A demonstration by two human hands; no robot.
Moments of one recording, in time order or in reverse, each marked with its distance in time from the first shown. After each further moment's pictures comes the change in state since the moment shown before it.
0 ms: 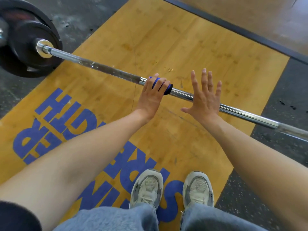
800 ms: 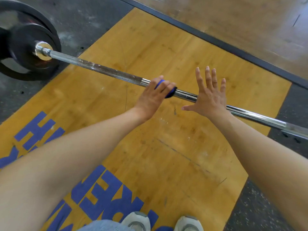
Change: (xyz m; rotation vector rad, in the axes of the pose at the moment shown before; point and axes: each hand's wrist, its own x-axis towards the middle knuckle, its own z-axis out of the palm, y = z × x) left_hand 0.127 -0.034 0.048 0.139 -0.087 0.215; right_hand 0.149 0.053 -0.004 0.030 -0.153 -0.025
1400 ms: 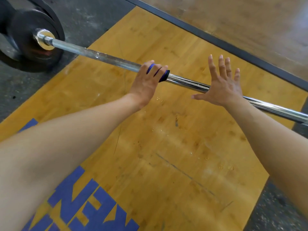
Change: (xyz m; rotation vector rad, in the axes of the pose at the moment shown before) left_hand 0.060 -0.066 0.028 0.076 -0.069 -0.167; right_hand 0.092 0.034 -0.004 0.066 -0.052 -0.017
